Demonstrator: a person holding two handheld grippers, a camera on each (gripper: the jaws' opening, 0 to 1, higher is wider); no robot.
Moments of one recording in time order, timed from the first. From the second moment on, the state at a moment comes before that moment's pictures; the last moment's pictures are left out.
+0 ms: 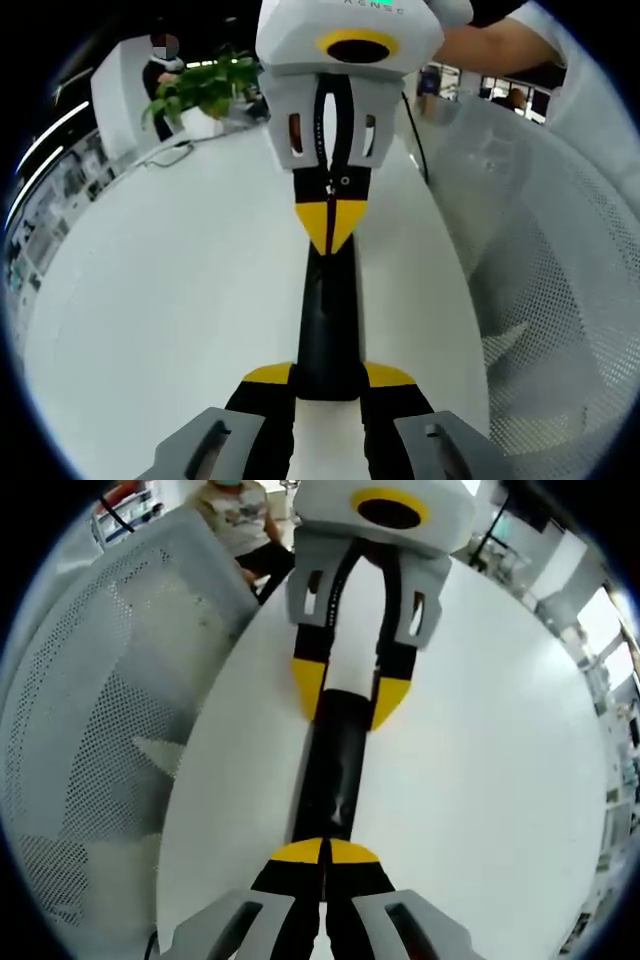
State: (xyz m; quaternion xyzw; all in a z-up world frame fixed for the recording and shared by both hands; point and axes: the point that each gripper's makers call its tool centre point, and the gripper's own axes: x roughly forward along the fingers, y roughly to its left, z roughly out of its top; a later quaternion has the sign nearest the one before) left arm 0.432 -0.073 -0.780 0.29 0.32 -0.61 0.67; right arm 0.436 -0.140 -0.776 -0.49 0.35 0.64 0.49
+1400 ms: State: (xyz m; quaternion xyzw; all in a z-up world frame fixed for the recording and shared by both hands) left arm 0.430 -0.073 -0.779 0.30 0.32 -0.61 0.66; right arm 0.435 -0.136 -0.761 -0.47 0.33 0.65 0.50
